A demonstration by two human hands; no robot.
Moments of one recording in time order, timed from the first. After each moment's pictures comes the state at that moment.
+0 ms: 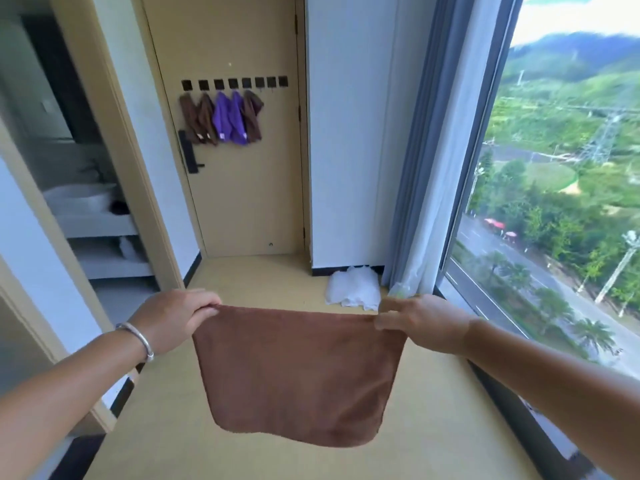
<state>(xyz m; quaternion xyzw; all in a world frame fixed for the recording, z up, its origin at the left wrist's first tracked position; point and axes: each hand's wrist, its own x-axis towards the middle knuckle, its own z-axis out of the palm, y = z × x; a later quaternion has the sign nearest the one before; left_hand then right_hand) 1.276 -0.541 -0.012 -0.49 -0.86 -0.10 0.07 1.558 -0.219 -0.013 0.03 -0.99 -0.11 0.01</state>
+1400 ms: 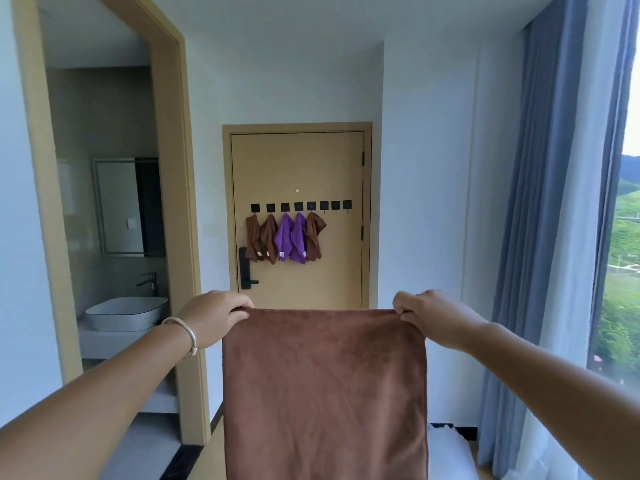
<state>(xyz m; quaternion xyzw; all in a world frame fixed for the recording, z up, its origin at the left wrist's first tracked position) 0.867 -0.429 0.146 -0.45 -0.87 -0.14 0.17 1.097 -0.090 0.144 -0.07 -0.97 -0.08 0.21</state>
